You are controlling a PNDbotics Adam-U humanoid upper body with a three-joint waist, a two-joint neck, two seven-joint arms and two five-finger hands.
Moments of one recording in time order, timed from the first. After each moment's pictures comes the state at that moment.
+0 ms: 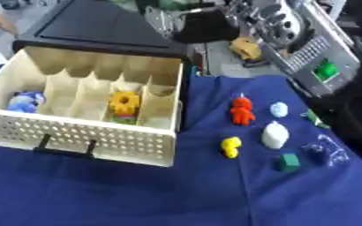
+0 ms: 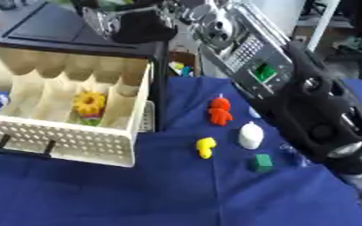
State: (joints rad) left arm -0.21 0.28 0.17 -1.99 0.22 -0.58 0.27; right arm -1.20 -0.52 0.51 -1.63 0.32 -0.15 0.09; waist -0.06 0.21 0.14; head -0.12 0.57
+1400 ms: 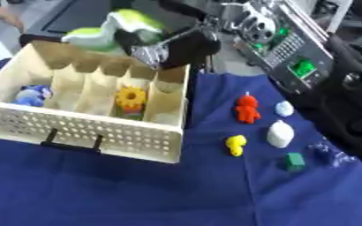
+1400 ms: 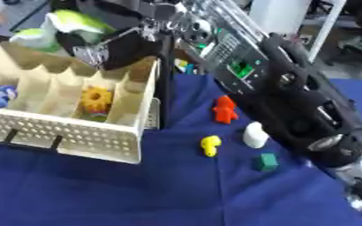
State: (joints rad) left arm -0.21 0.28 0.16 -1.99 0.22 -0.57 0.27; right arm -1.24 -0.48 0.53 -1.51 0.42 -0.25 0.31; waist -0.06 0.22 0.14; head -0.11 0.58
